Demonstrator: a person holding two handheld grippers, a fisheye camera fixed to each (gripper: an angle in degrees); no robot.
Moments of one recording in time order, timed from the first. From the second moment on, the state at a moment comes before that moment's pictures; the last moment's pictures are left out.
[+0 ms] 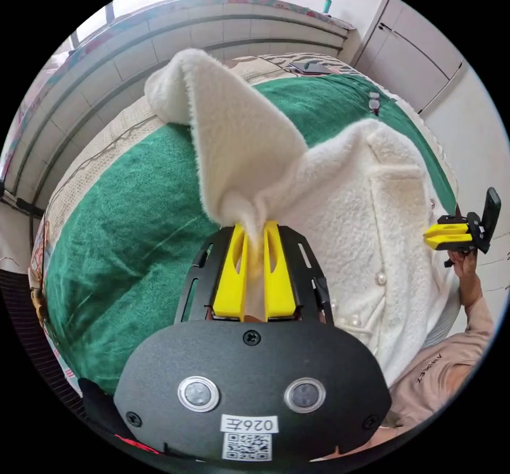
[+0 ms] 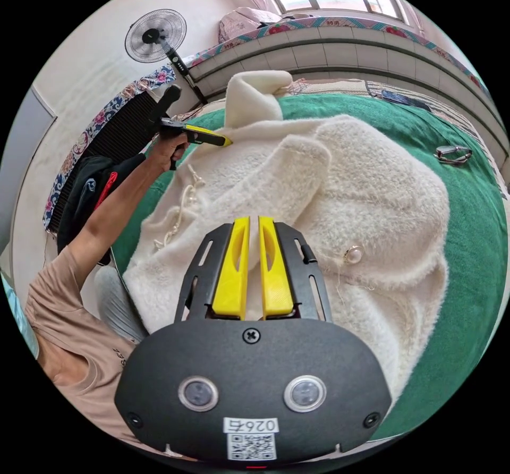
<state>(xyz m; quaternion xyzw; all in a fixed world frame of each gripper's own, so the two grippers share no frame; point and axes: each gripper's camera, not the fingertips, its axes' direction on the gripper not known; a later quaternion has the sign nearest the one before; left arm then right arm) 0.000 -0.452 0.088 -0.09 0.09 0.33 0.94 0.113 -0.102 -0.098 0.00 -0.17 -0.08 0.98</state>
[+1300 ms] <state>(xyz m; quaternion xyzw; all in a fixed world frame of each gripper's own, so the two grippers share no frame) 0.048 -0.204 0.036 -0.17 0.44 0.42 0.77 0.080 -0.097 -0.213 -0.02 -0.29 -0.36 0.89</state>
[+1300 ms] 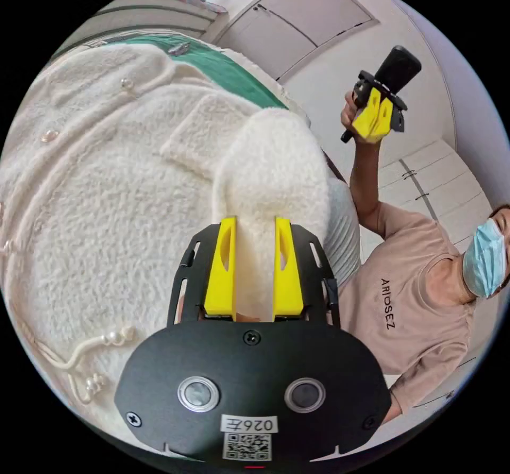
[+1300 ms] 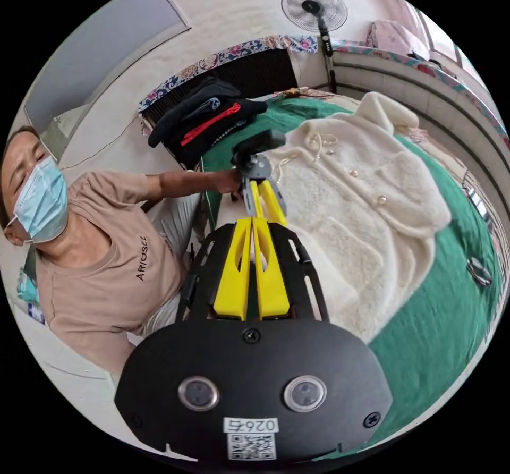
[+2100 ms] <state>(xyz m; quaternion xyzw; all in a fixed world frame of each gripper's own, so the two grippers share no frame) -0.180 -0.308 -0.022 0.08 0.23 0.20 0.95 0.216 -0.217 -0.166 0.07 -0.20 -0.03 0.98</state>
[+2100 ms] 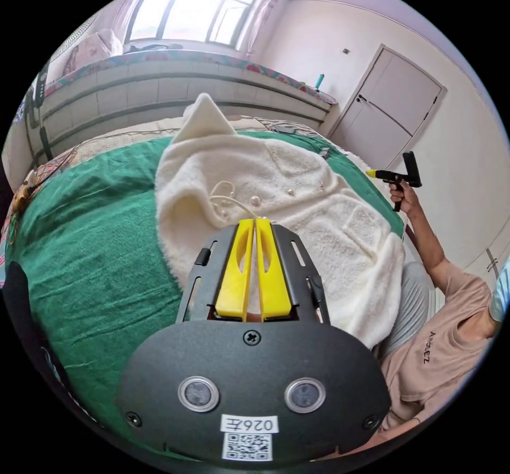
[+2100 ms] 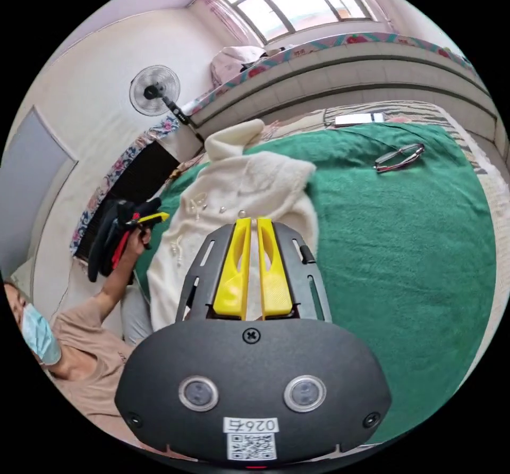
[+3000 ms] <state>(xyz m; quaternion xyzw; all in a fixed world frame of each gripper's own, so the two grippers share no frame) -0.294 -0.384 0.014 0.09 0.31 0.10 0.94 0.343 -0.287 -0.142 0.10 -0.16 0.06 0.98</state>
